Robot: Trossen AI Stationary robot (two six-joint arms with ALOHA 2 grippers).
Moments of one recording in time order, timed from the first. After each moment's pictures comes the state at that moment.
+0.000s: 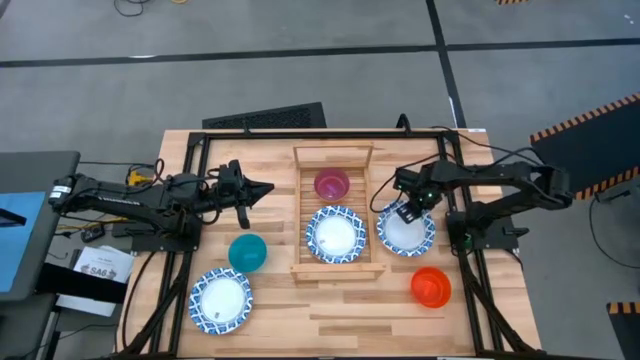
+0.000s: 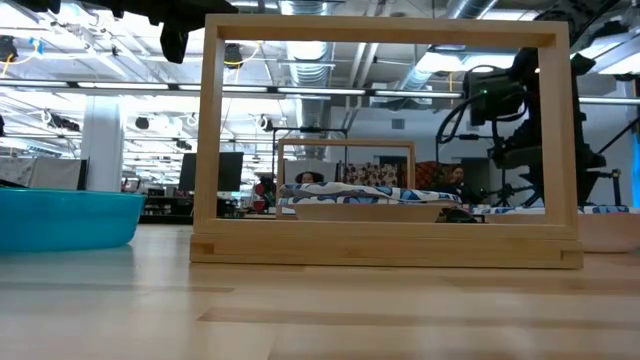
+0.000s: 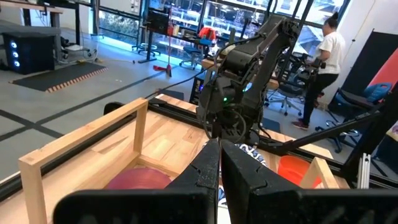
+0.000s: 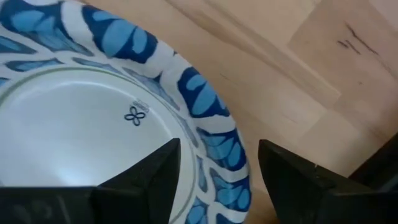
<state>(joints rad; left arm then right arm) -0.05 0.76 0.52 0.30 -0.35 -0.23 -0.39 1.28 0.63 -0.94 0.05 0.58</state>
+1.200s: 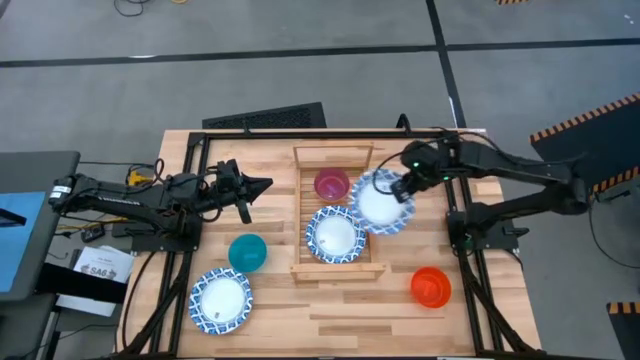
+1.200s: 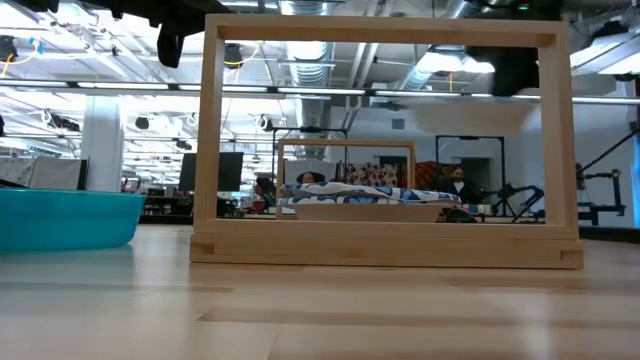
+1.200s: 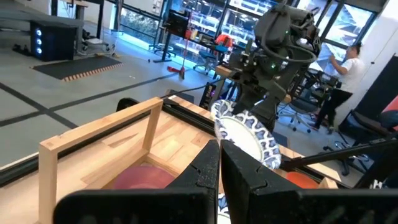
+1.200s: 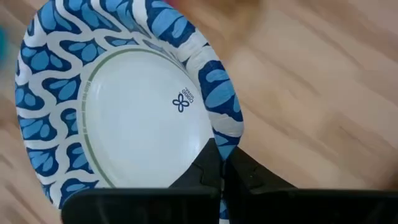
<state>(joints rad) -0.05 0.76 0.52 0.30 -0.43 -0.32 -0.28 1.08 1.06 -1.09 0.06 0.69</state>
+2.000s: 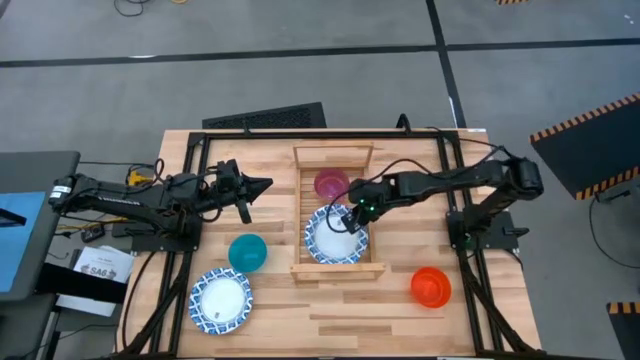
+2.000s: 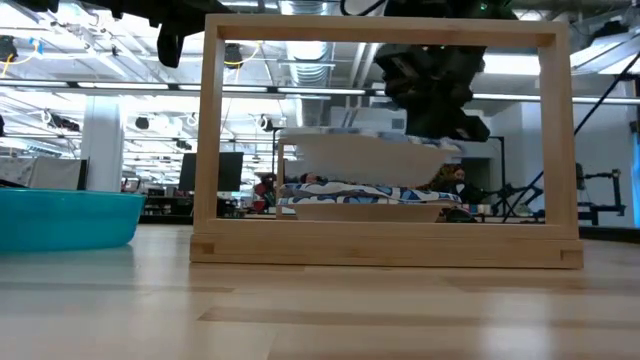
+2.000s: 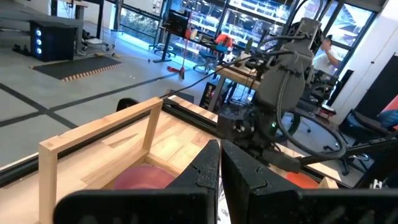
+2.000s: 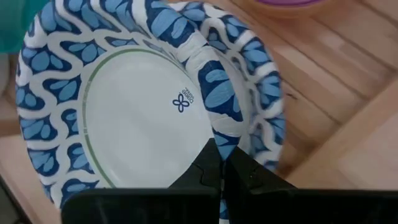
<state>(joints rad) -0.05 0.76 0.52 0.30 -0.43 -0.32 -0.05 1.54 1.06 -0.57 -0.05 0.88</state>
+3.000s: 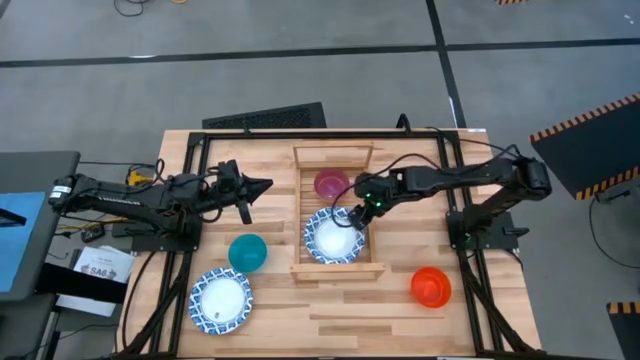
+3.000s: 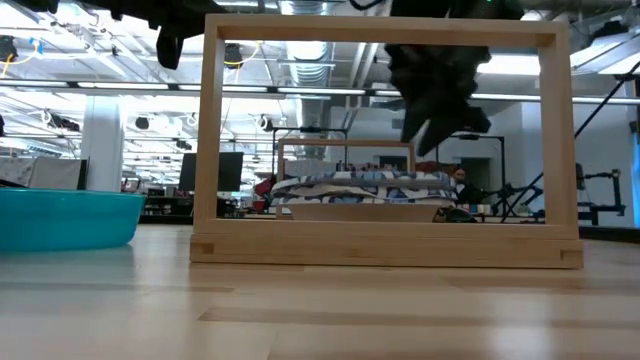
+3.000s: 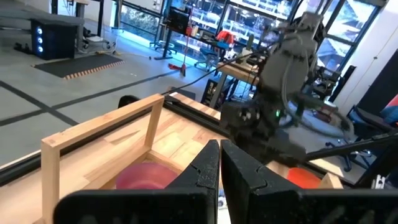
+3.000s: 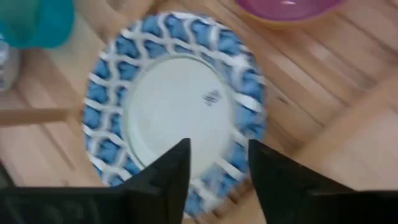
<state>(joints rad) -0.05 0.76 0.52 0.29 -0.43 -0.32 -0.07 1.49 1.06 -0.60 -0.06 0.82</state>
